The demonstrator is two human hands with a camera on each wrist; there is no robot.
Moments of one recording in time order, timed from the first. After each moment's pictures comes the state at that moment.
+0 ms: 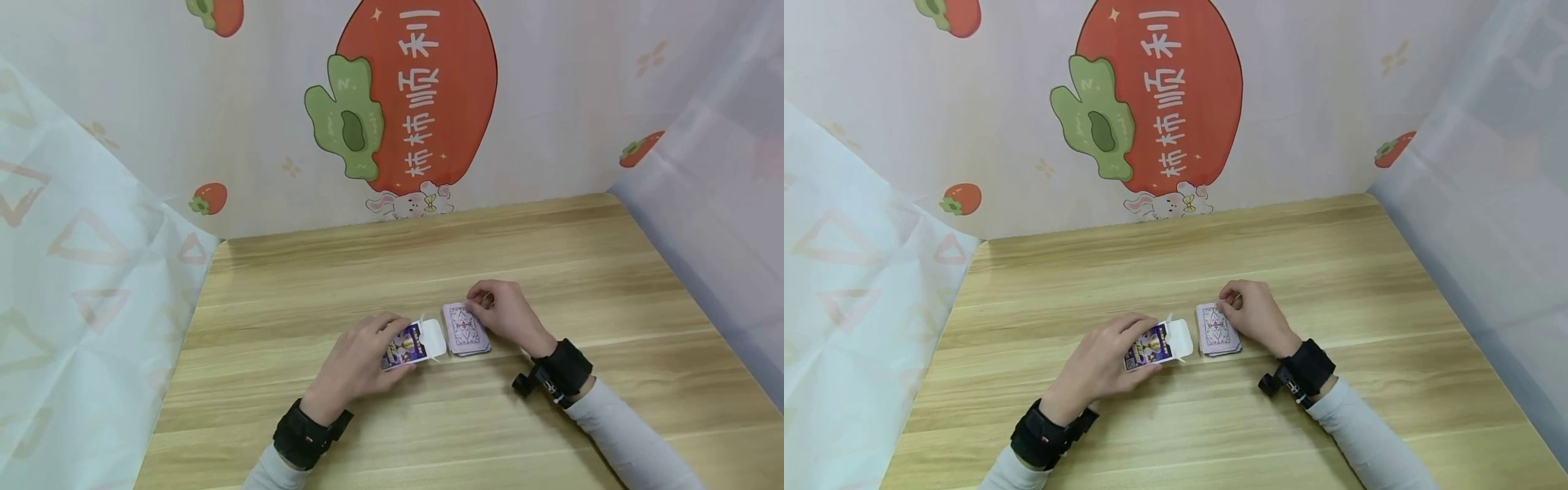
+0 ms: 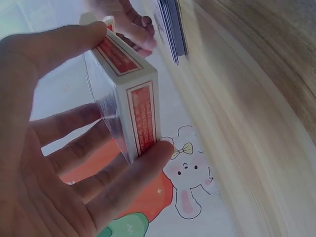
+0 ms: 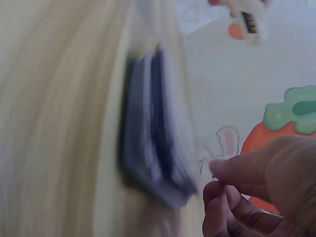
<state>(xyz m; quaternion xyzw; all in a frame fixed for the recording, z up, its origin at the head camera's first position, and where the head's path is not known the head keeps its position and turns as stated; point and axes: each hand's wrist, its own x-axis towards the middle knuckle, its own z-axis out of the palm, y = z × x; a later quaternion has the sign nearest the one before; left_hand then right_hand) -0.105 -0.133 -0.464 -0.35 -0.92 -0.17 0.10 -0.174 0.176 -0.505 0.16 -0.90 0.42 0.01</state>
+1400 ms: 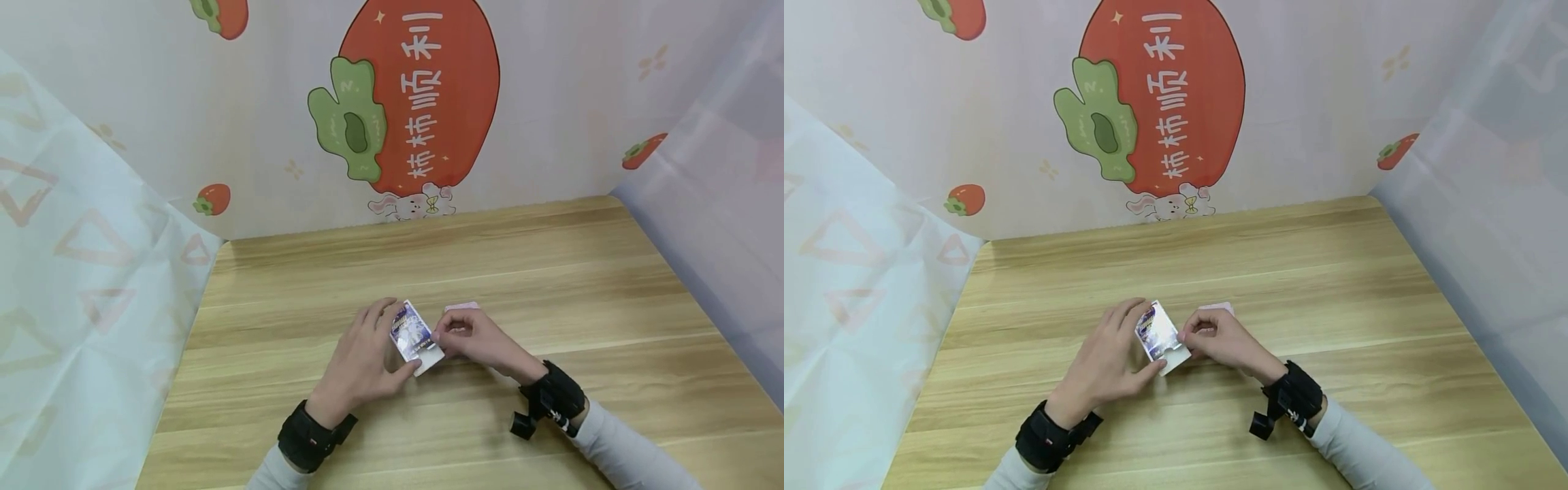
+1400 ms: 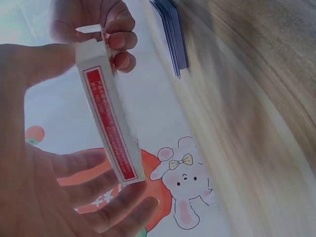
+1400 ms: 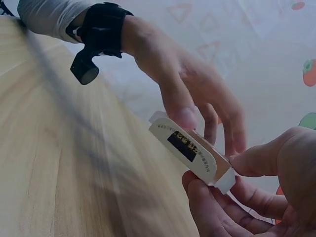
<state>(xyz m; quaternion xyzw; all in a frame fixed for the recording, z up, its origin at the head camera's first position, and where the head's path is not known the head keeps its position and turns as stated) -0.101 -0.127 -0.467 -0.28 -0.94 -0.18 0.12 -0.134 0.131 -0.488 0.16 -0.72 0.63 -0.24</state>
